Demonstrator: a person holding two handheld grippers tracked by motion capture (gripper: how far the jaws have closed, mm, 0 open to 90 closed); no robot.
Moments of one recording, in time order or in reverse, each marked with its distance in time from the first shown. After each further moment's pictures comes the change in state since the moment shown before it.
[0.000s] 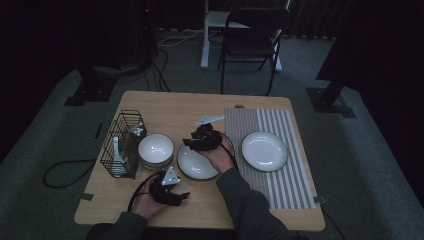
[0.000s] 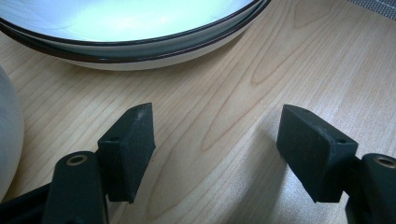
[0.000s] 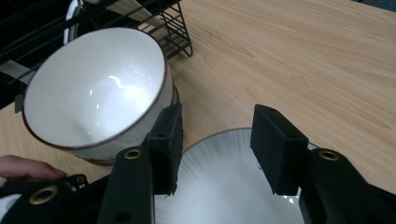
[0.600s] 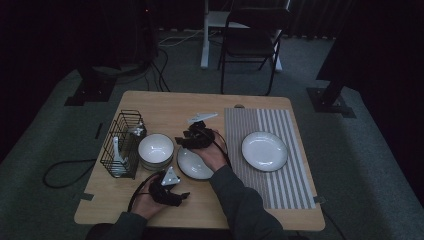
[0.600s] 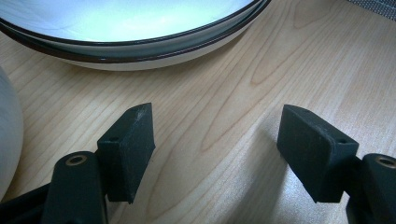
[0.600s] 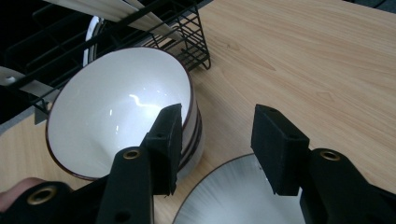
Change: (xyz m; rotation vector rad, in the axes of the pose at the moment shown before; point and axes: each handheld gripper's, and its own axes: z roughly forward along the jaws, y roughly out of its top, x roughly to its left) left arm 0.000 0.000 0.000 -0.006 0.001 -0.002; right arm 0.011 0.013 0.013 -0.011 0.047 0.008
